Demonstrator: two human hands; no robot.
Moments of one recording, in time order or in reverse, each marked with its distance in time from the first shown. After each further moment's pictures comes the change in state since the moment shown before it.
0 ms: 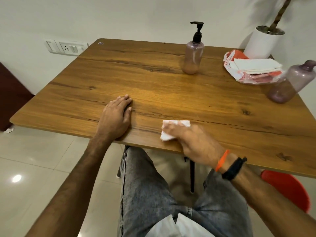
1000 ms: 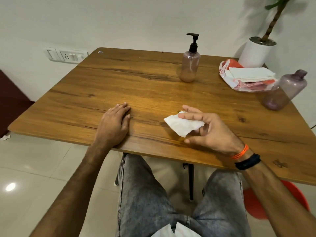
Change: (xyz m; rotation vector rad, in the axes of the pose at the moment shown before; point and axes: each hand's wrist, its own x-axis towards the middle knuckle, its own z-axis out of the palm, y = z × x) left_hand -0.001 0.001 -0.003 -0.013 -0.005 -0.009; right_hand 0.002 0.024 -0.046 0.868 0.101 0.244
